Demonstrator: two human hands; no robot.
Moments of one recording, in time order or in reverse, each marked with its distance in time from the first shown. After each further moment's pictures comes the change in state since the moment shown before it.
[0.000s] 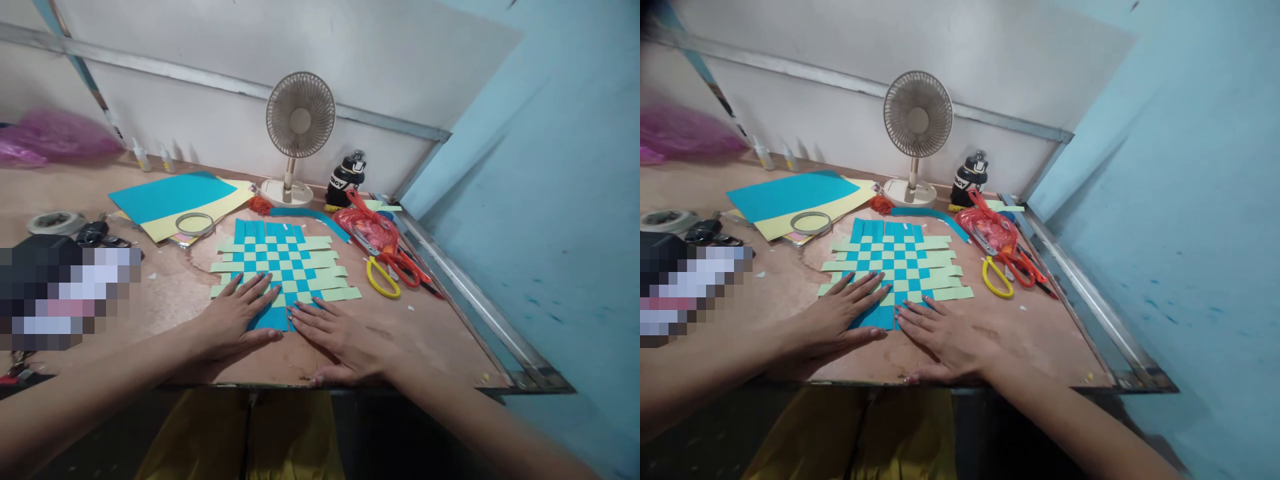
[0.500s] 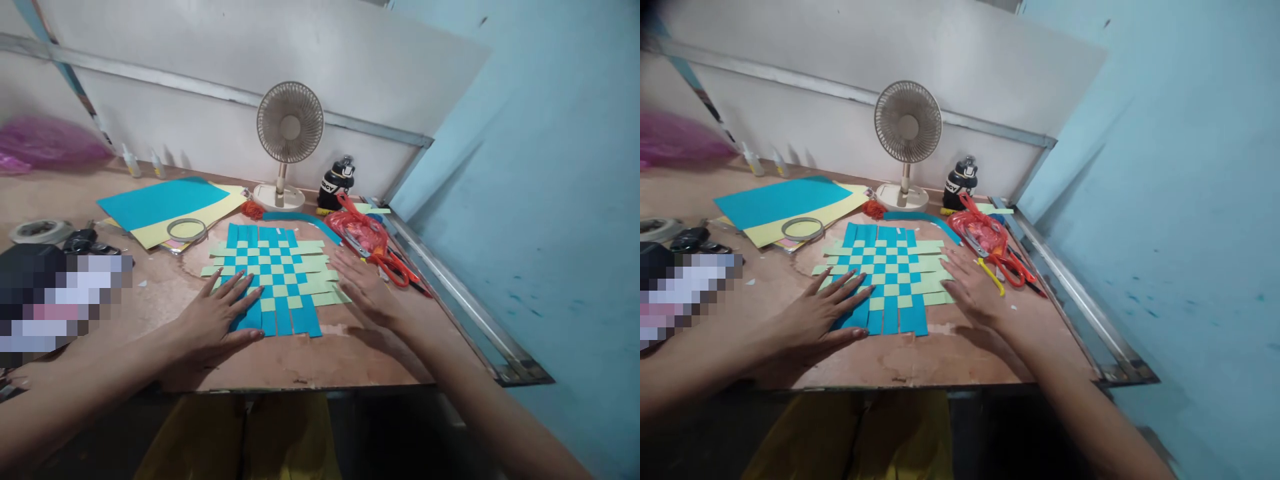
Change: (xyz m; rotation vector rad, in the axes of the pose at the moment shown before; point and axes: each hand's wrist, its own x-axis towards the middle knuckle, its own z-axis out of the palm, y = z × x) left_hand -0.009 -0.021 -0.001 0.080 0.034 -0.017; right_hand -0.031 0.065 -0.021 -0.129 0.604 0.340
